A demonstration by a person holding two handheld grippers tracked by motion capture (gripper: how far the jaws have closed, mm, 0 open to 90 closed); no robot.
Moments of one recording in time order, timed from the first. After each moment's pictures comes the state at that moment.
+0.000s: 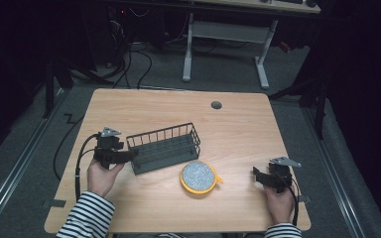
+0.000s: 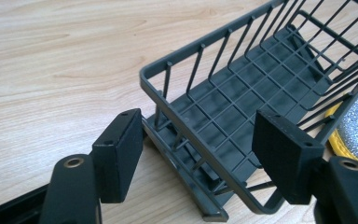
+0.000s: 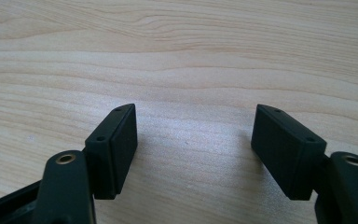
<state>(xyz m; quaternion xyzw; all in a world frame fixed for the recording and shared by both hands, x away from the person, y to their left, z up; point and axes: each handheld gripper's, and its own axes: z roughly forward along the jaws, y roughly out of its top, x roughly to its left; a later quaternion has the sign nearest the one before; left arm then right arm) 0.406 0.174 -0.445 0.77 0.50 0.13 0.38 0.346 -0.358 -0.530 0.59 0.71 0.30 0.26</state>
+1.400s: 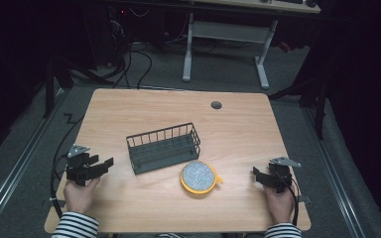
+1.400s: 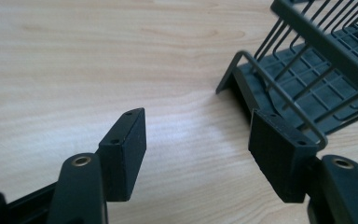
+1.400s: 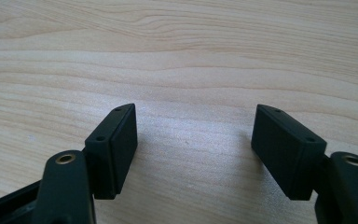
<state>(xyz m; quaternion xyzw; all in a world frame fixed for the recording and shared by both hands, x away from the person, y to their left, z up) 0.369 0.244 -0.488 0.70 0.57 0.15 0.40 0.346 -0.357 -0.530 0.58 0.71 0.30 0.26</state>
